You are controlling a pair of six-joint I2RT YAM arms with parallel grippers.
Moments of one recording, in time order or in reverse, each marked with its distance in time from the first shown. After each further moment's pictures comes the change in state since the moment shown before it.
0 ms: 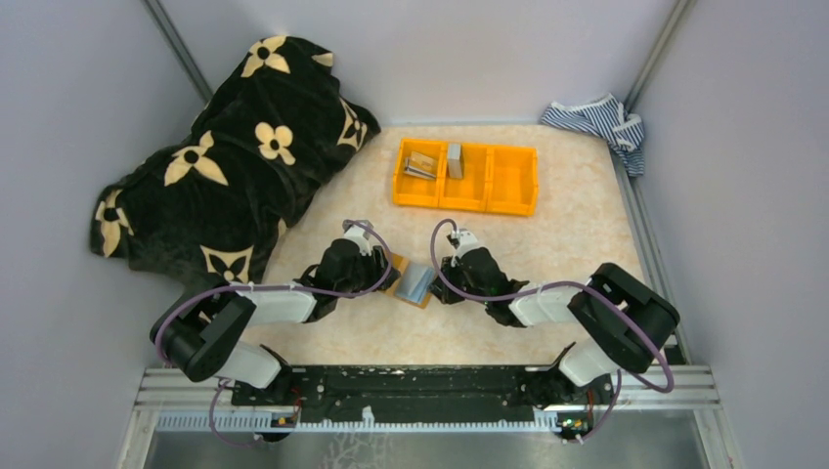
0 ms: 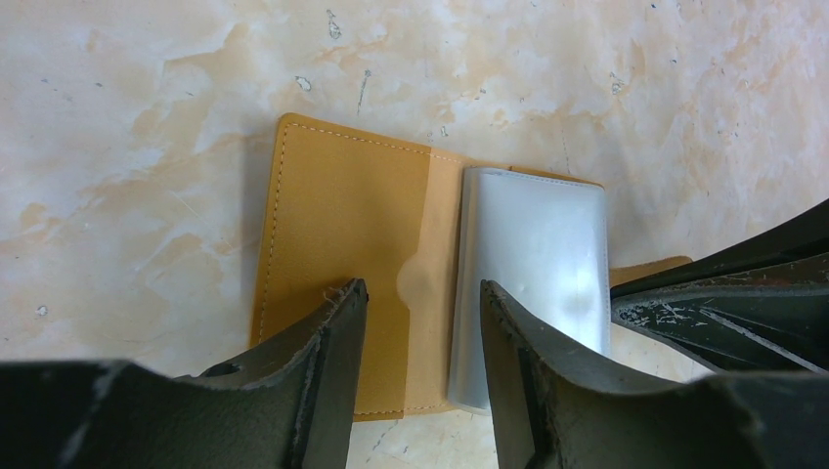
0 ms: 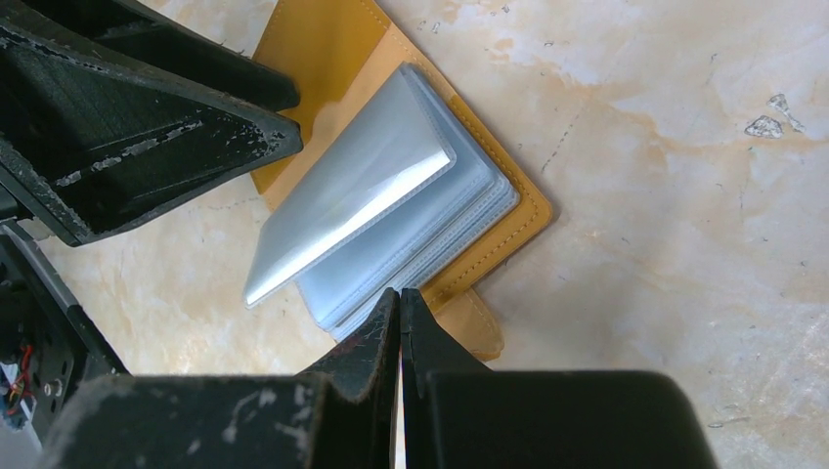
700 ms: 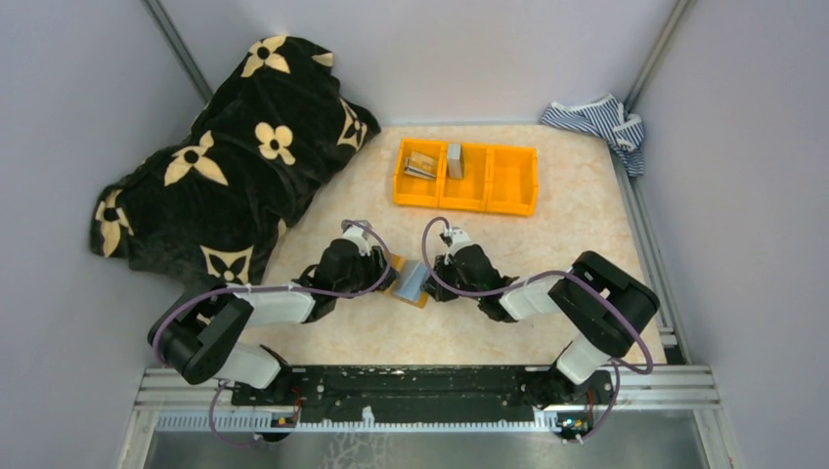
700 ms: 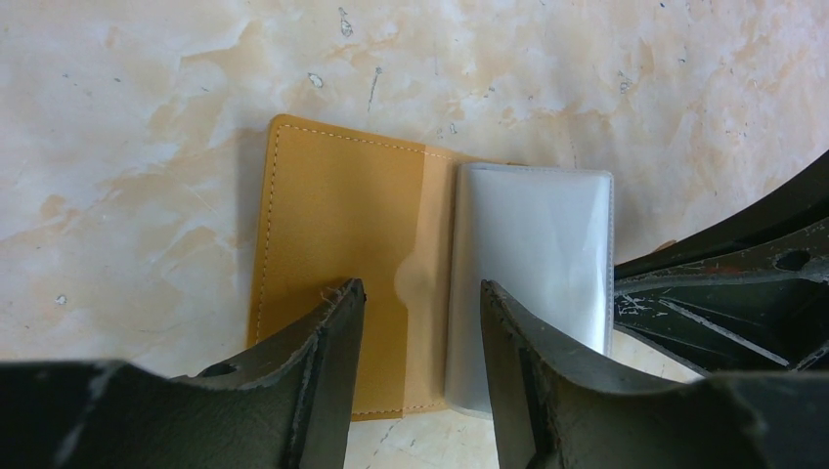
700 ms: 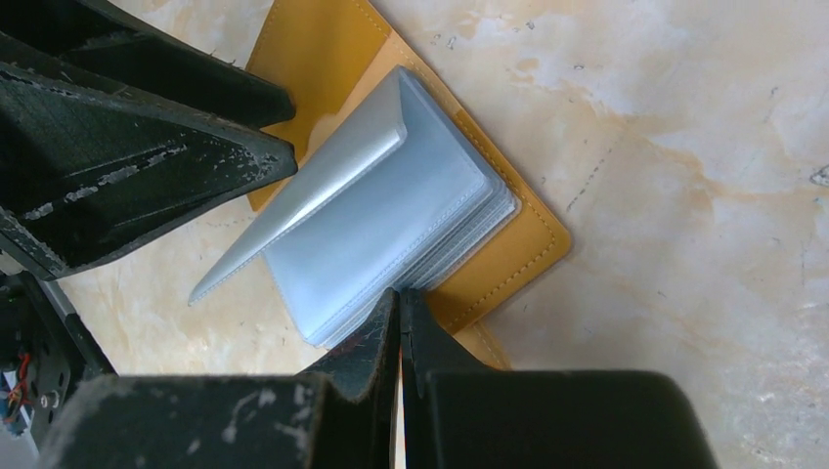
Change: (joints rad) left arm 0.002 -0.016 -0.002 -0.022 -0.007 0.004; right arm 0.000 0.111 0.042 0.073 -0.031 0.003
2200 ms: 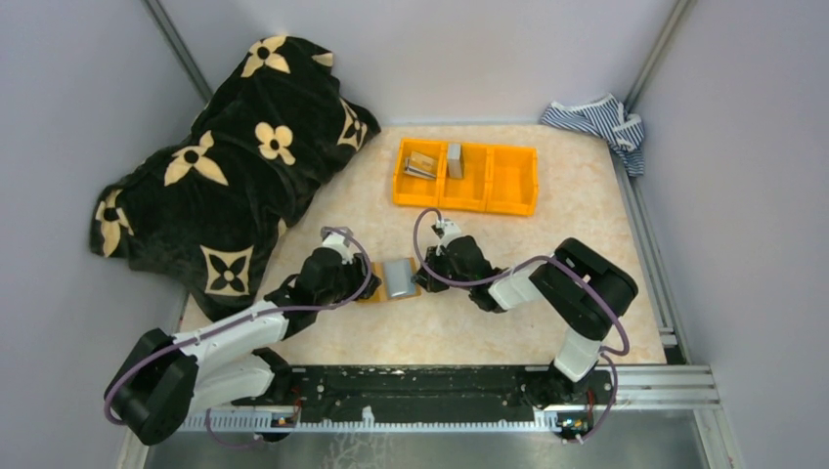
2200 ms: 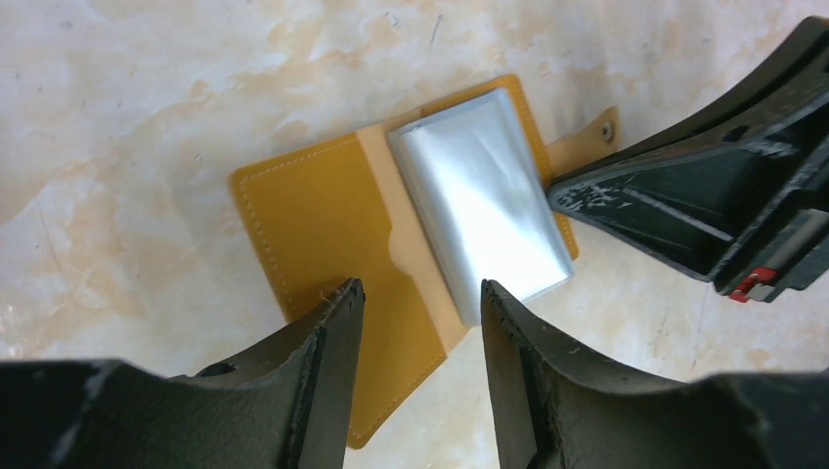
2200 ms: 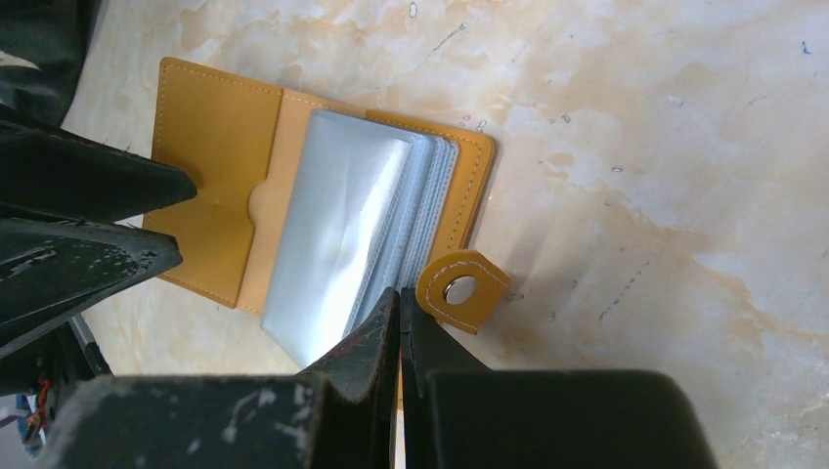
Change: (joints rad) left arm -0.002 -0.357 -0.050 -0.317 -0.093 0.000; right arm -0.026 0.129 0.103 0.056 -0.059 -0.009
